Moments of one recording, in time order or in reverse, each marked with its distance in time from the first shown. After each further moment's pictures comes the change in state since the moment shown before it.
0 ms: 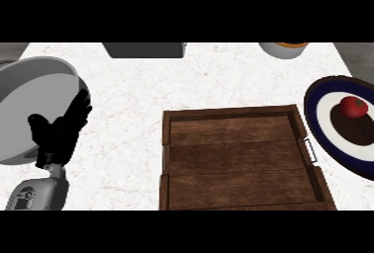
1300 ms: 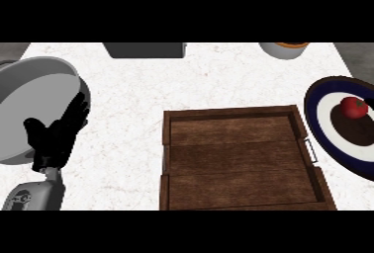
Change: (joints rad) left arm 0.023 0.024 -0.004 0.007 0.025 -0.005 -0.018; right arm -0.315 -0.080 0.199 0.305 0.667 -0.259 0.178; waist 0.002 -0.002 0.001
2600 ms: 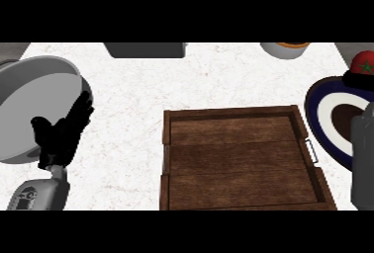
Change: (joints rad) left arm -0.016 -0.003 -0.029 0.017 0.000 0.021 -0.011; right arm -0.193 0.127 0.186 -0.159 0.644 0.027 0.675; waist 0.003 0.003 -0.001
